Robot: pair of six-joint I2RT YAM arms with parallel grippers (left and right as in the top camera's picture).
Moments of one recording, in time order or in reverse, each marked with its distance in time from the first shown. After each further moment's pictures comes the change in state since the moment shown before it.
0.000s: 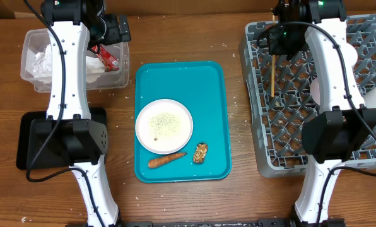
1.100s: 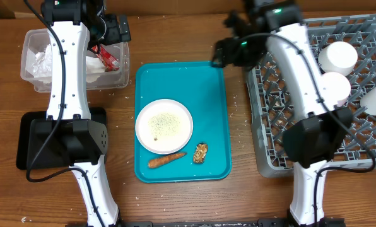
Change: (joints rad) left arm 0.000 0.000 0.000 0.000 0.000 0.000; right arm 0.253 0.002 -0.015 -0.024 -0.293 0.062
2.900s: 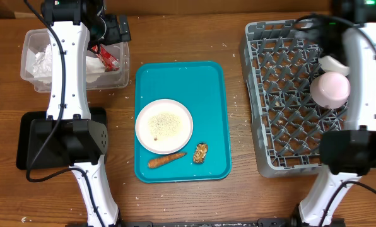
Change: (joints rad) left arm 0.000 0.000 0.000 0.000 0.000 0.000; right arm -0.432 -0.137 0.055 -0.097 0.551 0.494
